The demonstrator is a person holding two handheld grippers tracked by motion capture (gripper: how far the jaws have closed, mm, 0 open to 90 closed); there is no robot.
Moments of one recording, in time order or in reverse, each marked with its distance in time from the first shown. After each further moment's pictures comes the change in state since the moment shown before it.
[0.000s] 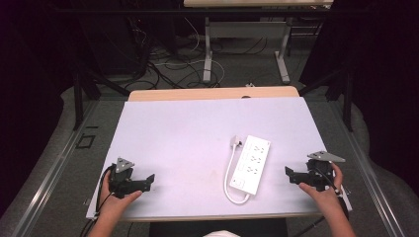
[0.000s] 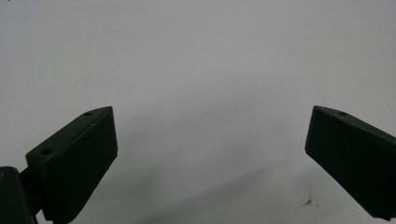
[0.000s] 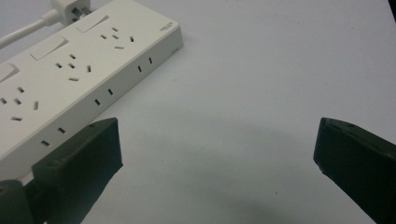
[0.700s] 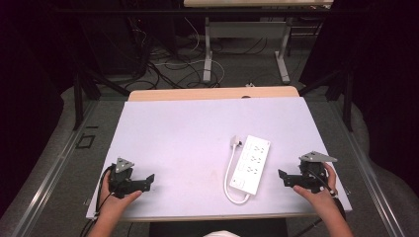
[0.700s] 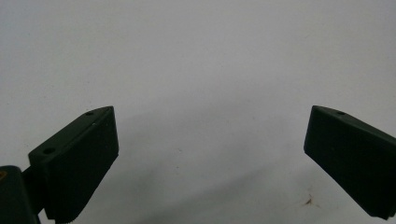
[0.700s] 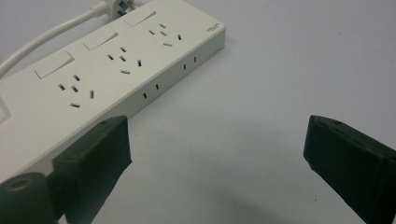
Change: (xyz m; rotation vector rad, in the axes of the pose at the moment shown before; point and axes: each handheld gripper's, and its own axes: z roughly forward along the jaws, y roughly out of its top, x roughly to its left) left arm 0.000 0.000 0.000 0.003 0.001 -0.002; right arm 0.023 0.006 -0.006 0.029 0.058 -0.080
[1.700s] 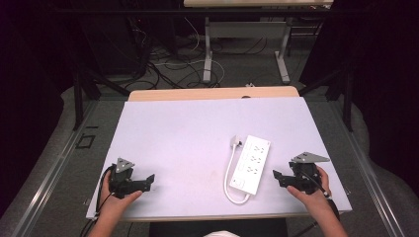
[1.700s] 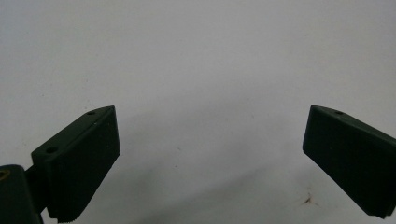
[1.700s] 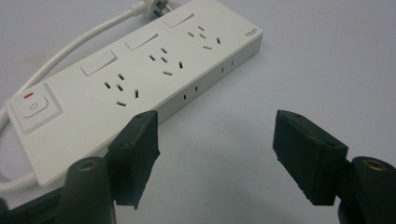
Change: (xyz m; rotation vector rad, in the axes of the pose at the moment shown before) left arm -0.001 0.000 0.000 0.003 0.000 -0.002; right arm 0.022 0.008 -0.004 0.019 0.050 -0.035
